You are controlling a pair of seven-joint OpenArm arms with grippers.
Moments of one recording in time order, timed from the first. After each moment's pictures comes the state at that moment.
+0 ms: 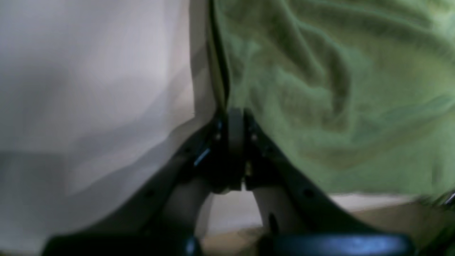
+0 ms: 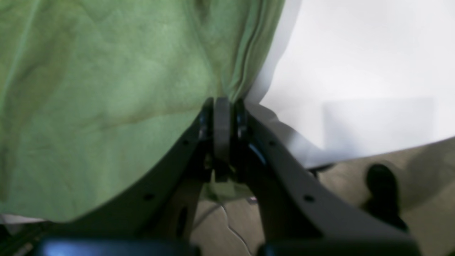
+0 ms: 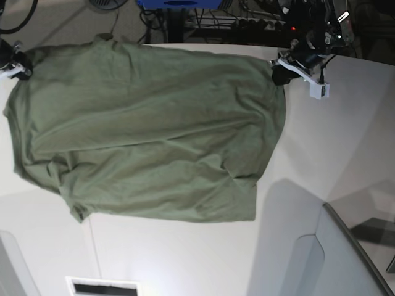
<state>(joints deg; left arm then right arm) 22.6 -5.2 -27.2 81.5 -26.1 -29.0 39.8 -20.9 22.5 29.8 66.3 42.1 22.3 -42.7</state>
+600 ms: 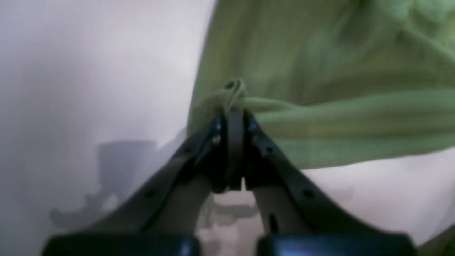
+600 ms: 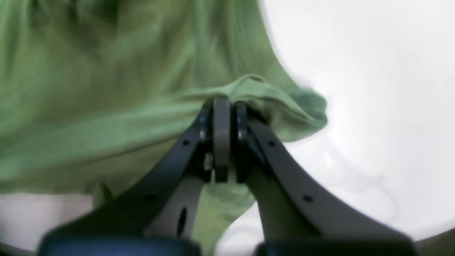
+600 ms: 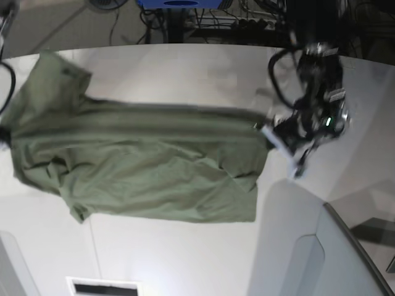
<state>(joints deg) -3.7 -5.7 -14.1 81.0 -11.6 -23.1 56.8 13.3 27.2 25.9 56.0 19.6 24.3 -58.5</state>
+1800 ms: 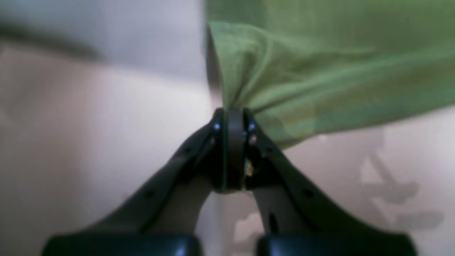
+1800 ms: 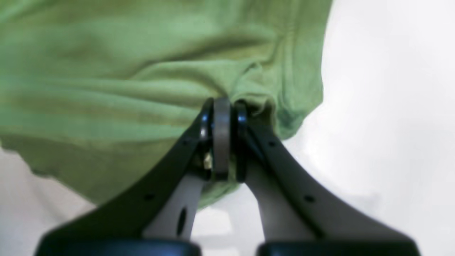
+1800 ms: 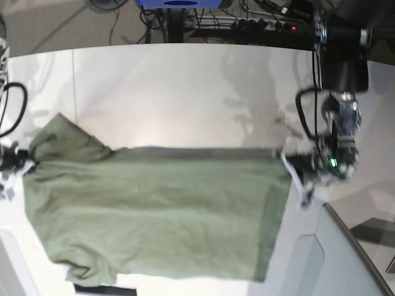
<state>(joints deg) -12.4 -18.1 -1.2 70.0 -5.2 -20.3 49.8 24.8 26.9 10.6 31.4 14.7 29.3 -33.0</state>
